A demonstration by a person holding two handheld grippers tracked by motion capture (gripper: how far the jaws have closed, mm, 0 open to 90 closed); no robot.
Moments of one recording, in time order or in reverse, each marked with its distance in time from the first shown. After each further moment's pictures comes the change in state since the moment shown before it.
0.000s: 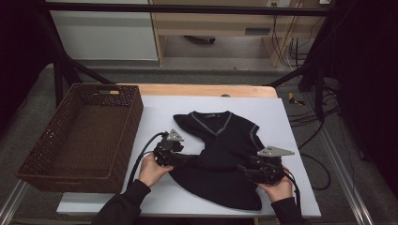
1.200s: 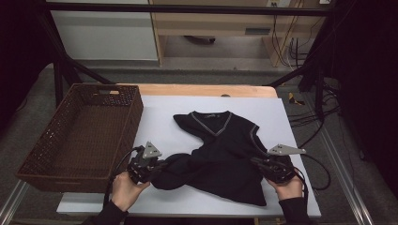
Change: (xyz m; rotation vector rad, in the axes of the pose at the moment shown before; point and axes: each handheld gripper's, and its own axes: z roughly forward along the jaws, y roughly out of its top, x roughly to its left) left arm -0.026 -0.044 -0.083 -0.002 0.172 -0.028; right arm -0.013 0.004 -0.025 0.004 -0.040 -0.009
